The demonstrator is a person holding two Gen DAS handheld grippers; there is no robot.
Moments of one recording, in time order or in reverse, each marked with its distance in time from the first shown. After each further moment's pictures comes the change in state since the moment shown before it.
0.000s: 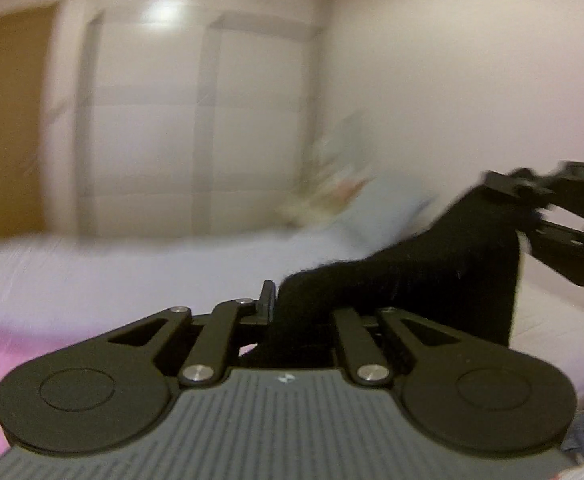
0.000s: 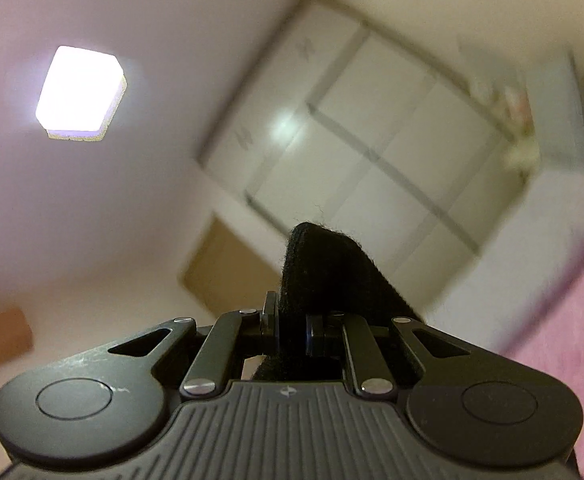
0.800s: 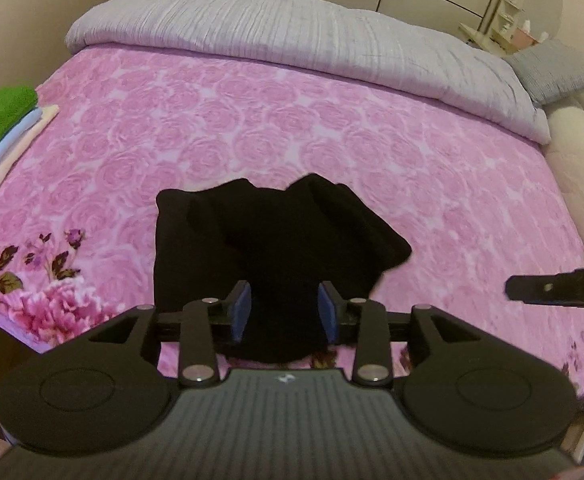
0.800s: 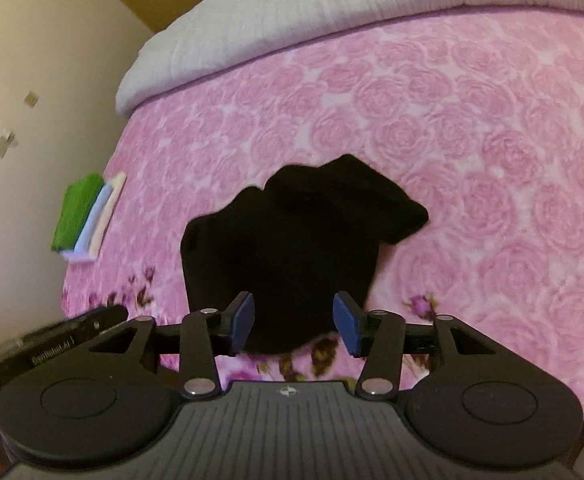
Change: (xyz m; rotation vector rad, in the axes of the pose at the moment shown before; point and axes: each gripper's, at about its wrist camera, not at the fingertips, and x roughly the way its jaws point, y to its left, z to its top) left arm -0.067 0.019 -0.195 -0.285 0.501 0.307; right arm 0.024 -0.064 -0.252 -0.214 0.965 -0.474
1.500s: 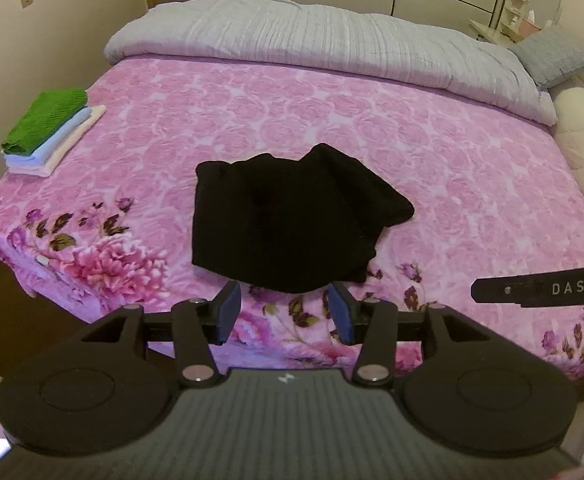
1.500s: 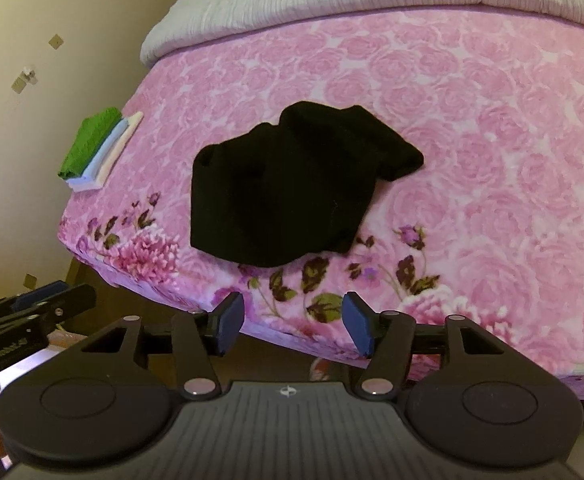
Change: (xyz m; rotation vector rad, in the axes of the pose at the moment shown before) left arm -0.089 -0.025 -0.082 0.016 -0.029 0.123; right arm -0.043 0.015 -0.099 -0.124 0.049 -0.030
